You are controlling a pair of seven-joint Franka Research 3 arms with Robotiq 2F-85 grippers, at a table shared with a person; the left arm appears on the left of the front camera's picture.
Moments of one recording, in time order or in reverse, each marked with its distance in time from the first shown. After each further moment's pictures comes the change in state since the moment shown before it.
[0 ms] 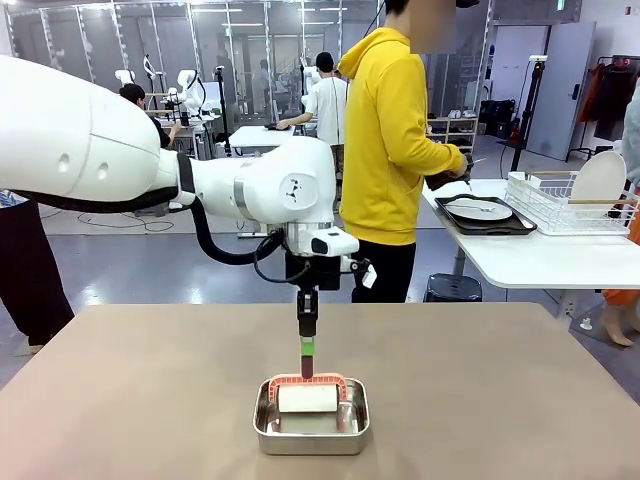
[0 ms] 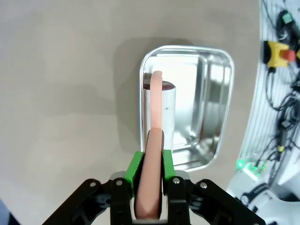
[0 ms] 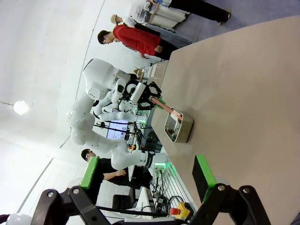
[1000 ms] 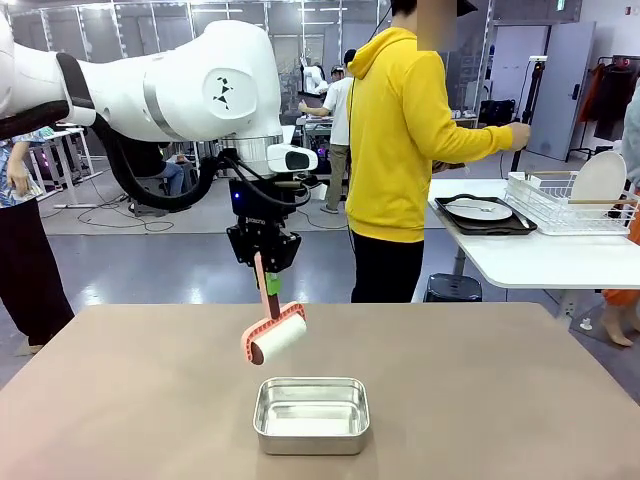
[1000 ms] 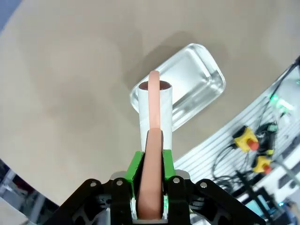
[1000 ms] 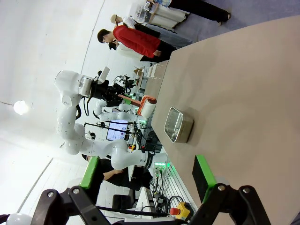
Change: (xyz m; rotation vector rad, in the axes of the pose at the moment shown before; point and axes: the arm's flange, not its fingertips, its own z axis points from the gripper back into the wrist) left arm -0.067 -0.076 0.116 0.140 -0.115 0.829; right arm 0.000 0.000 0.000 0.000 0.000 0.000
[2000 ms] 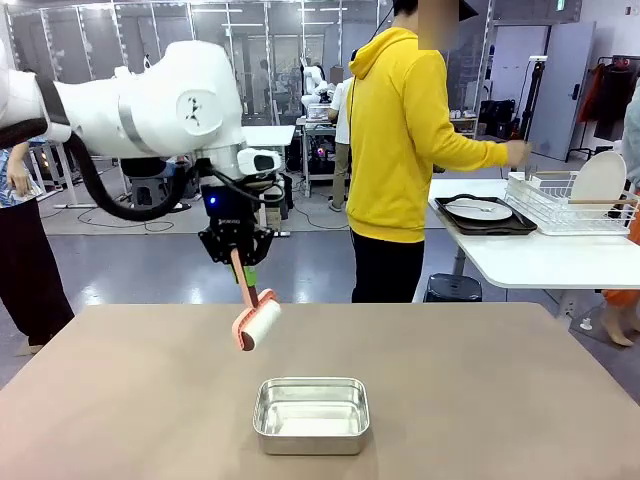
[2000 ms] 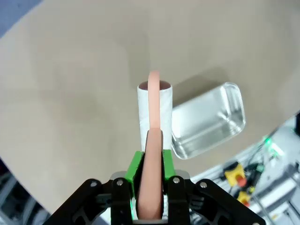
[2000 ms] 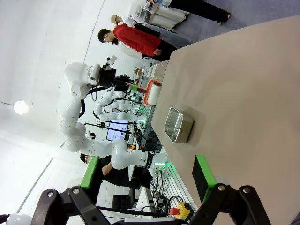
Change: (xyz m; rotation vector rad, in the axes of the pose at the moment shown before) left arm -0.001 0.085 -0.021 -0.033 -0.077 0.336; right arm 0.000 0.000 0.000 0.000 0.000 0.000
